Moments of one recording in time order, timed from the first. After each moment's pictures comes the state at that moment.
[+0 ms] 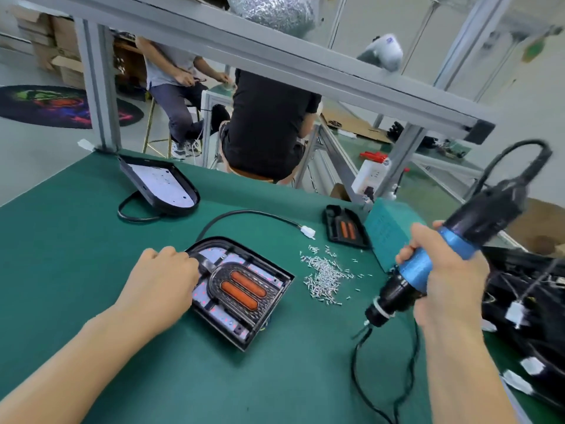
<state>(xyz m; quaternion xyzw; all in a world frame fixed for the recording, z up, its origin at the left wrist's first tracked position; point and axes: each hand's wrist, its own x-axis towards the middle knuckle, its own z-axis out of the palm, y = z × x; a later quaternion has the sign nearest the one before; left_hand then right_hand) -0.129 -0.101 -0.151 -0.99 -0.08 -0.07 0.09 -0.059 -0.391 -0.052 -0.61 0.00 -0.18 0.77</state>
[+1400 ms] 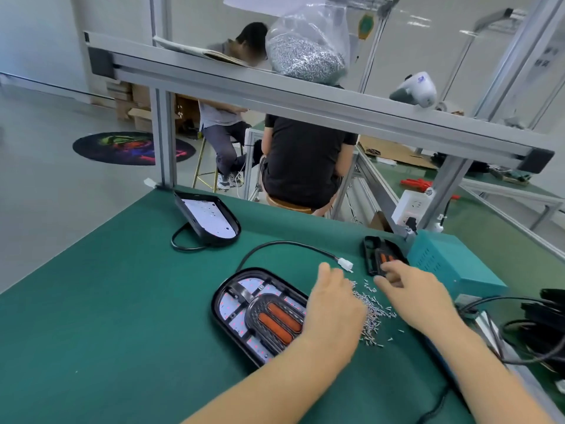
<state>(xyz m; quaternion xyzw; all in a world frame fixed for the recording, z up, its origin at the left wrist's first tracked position) -0.062 -0.248 -0.126 -0.99 0.05 -0.12 0.11 0.015 -0.372 -0.094 -0.98 -0.12 -0.06 0.15</state>
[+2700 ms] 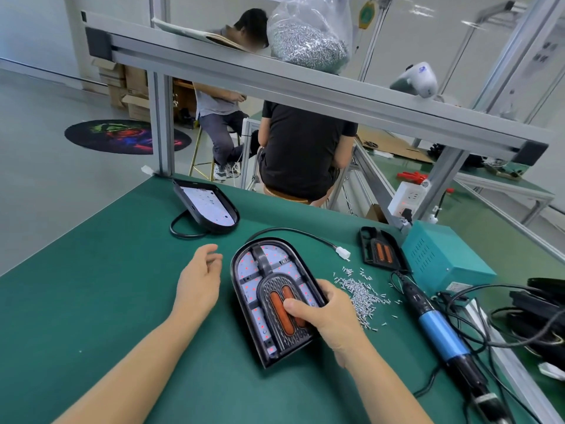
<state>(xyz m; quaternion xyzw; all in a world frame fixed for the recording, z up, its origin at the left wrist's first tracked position) -0.104 -0.086 -0.185 -0.77 -0.27 -0.25 -0.52 -0.051 -0.301 -0.162 -0.73 -0.13 0.18 0.64</state>
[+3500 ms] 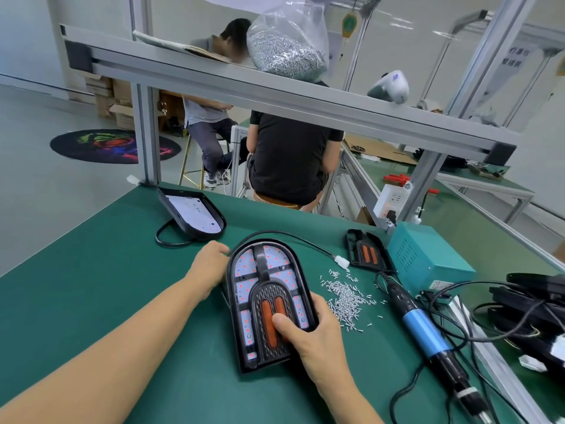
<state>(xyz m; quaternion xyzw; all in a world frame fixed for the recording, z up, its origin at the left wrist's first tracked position) -0.049 -0.086 -0.155 -0.80 -0.26 -0.10 -0.53 -0.076 -0.309 -0.185 -0.71 -0.18 0.06 0.68</state>
